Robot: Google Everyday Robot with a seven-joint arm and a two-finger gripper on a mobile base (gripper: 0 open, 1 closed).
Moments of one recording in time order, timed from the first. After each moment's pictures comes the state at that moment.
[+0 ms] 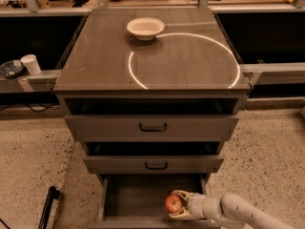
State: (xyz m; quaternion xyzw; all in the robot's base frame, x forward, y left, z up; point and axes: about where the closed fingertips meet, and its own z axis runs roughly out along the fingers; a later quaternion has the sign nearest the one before) arm 0.465 -0.107 0.261 -0.57 0.64 0.23 0.46
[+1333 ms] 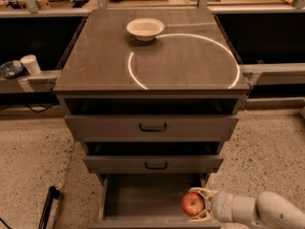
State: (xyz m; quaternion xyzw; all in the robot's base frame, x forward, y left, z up) arm 0.405 -0.155 0.440 -0.59 0.63 0.20 0.46
